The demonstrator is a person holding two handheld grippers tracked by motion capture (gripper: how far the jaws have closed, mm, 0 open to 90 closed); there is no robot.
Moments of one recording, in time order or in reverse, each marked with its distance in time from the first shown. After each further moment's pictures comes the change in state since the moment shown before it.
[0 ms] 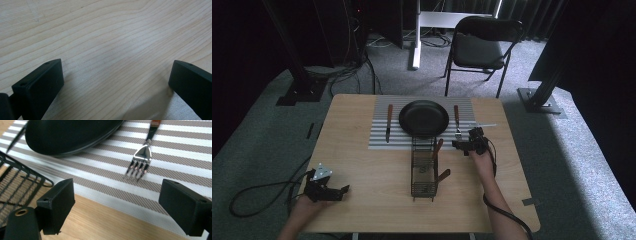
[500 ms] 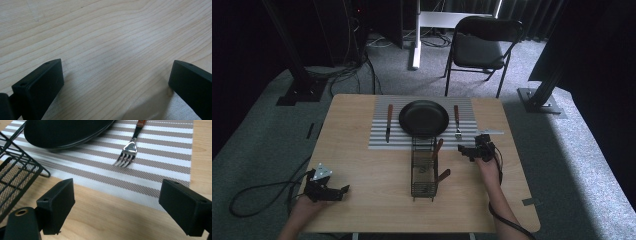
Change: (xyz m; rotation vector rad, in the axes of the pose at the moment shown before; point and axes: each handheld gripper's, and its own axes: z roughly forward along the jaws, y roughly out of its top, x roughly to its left) left arm 0.000 0.000 0.000 0.000 0.000 0.000; right arm -0.001 -0.022 -0.025 -0.066 -0.052 -0.021
